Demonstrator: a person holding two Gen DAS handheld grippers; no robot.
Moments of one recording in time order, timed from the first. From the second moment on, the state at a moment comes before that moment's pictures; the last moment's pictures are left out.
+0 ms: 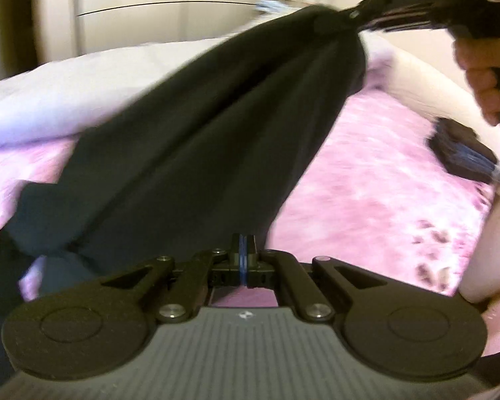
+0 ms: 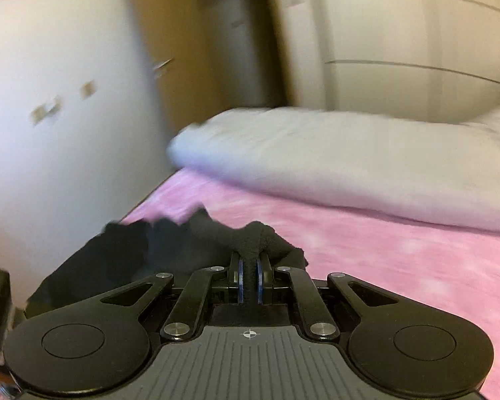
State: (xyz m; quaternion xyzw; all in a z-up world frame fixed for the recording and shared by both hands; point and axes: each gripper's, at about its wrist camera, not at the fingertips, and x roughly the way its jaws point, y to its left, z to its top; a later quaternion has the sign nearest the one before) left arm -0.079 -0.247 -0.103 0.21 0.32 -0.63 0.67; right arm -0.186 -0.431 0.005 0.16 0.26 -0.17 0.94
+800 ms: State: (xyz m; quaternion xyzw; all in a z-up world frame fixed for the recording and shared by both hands) left arm -0.148 -0.322 -0.079 0.21 0.35 -0.63 0.67; right arm -0.248 -0.477 0.076 0.05 0.20 -0.25 0.95
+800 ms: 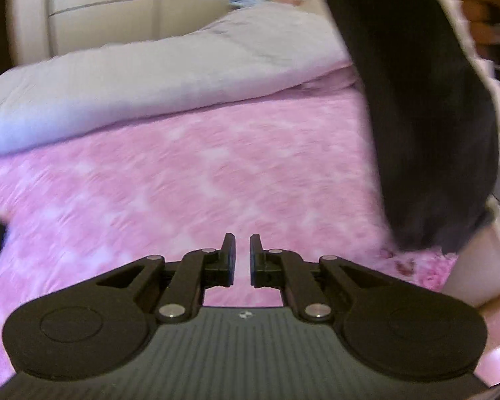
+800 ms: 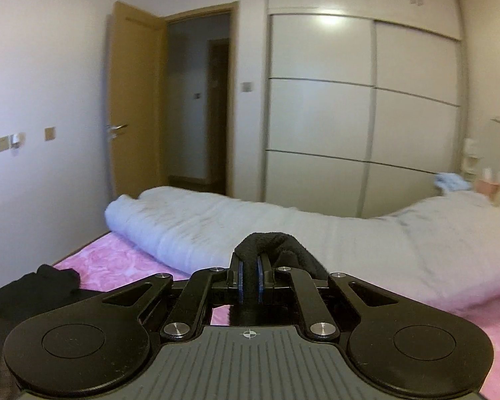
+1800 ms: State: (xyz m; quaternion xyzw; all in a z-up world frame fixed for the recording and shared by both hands) left arm -0.171 -0.492 -0.286 0.29 0.50 -0.49 0.65; right arm -0.321 -0.633 -0.260 0.15 0.50 -0.10 0.84
